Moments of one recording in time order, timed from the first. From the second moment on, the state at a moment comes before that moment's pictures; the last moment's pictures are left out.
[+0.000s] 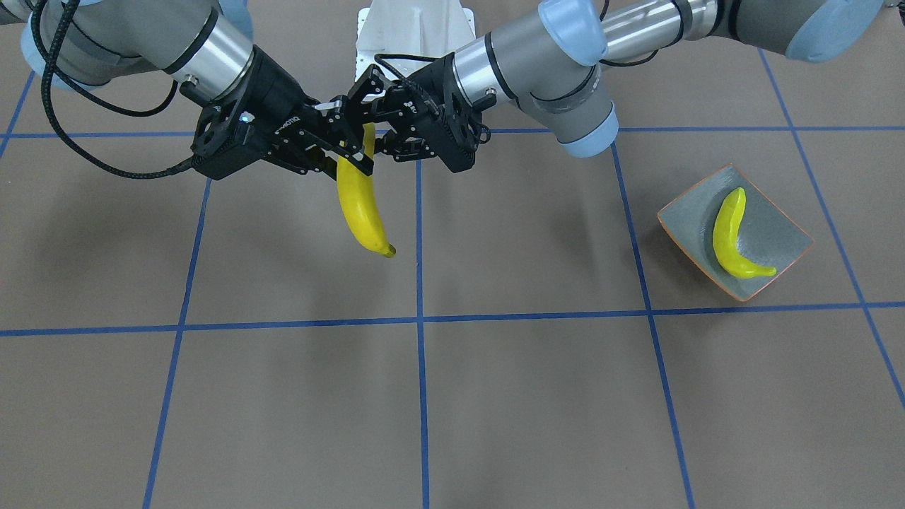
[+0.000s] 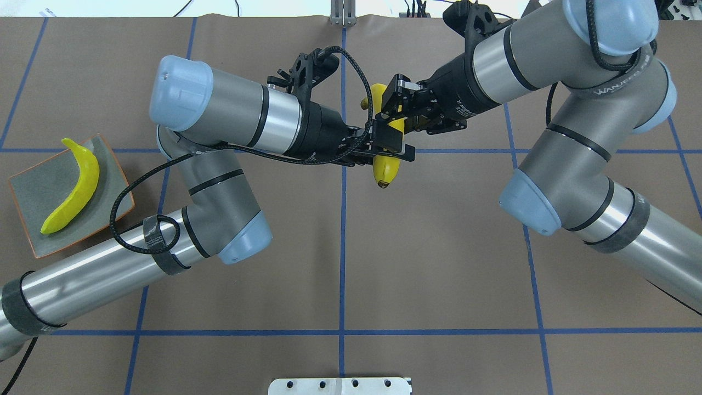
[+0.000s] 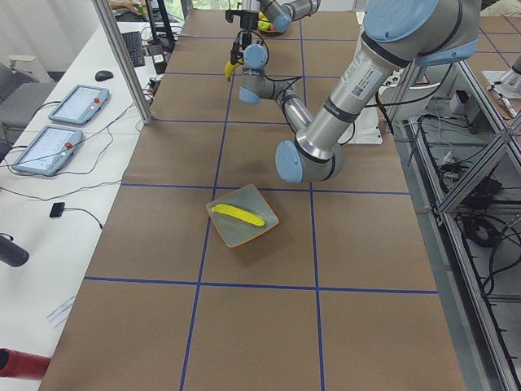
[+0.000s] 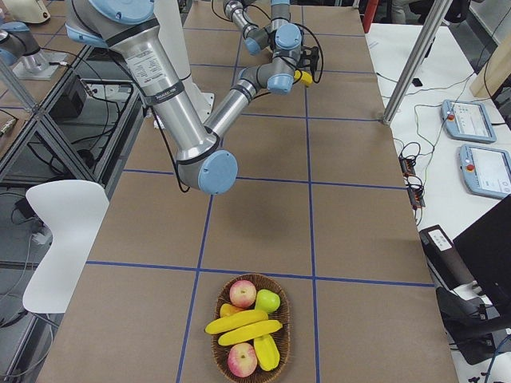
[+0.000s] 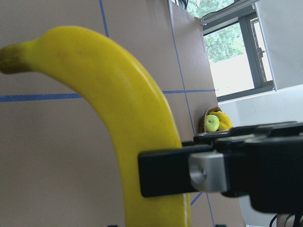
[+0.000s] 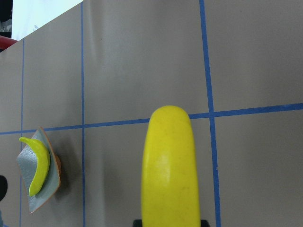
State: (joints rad) left arm -0.63 -2.36 -1.49 -2.70 -2.14 -1.51; right arm 0.82 -1.01 1.83 -1.05 2.24 1.44
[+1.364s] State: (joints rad) left arm -0.96 -1.93 -1.63 -2.70 -2.47 -1.30; right arm 0.95 -1.24 1.88 -0.97 2.27 1.38
